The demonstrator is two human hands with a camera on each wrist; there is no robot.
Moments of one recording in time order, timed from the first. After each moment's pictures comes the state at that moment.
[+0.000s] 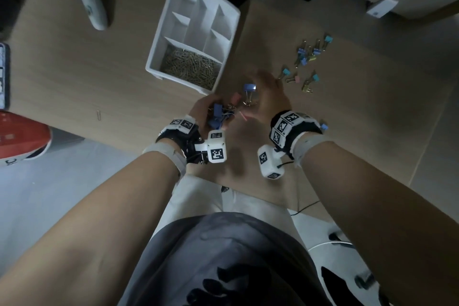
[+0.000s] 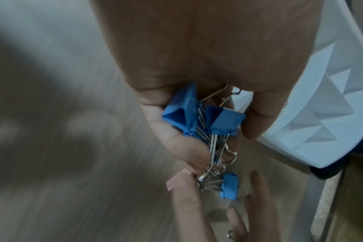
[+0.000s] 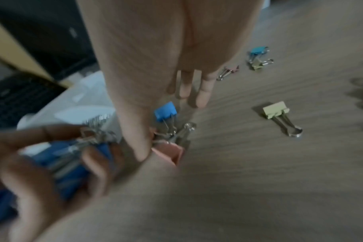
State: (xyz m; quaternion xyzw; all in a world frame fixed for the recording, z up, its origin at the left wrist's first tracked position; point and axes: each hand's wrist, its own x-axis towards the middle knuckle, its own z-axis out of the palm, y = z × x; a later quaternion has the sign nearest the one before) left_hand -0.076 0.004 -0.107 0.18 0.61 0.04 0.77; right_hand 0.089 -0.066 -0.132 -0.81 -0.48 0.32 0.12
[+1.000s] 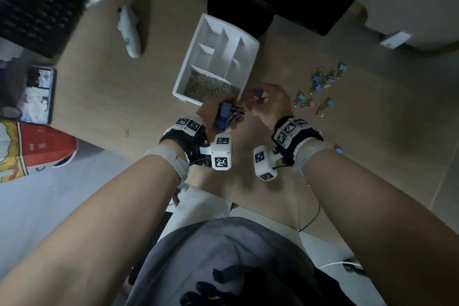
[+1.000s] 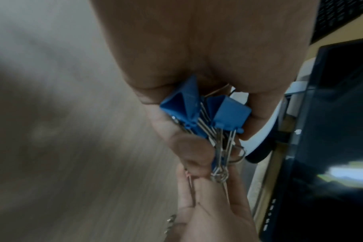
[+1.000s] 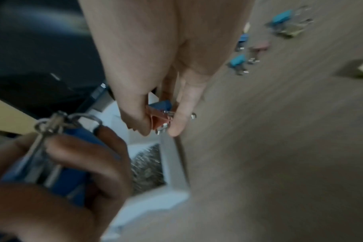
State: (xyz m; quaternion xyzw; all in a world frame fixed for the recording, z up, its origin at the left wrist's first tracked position) left_hand -0.074 0.059 -0.067 0.22 0.58 0.05 0.79; right_hand 0.068 -0.010 -0.113 -0.78 -0.32 0.40 0.36
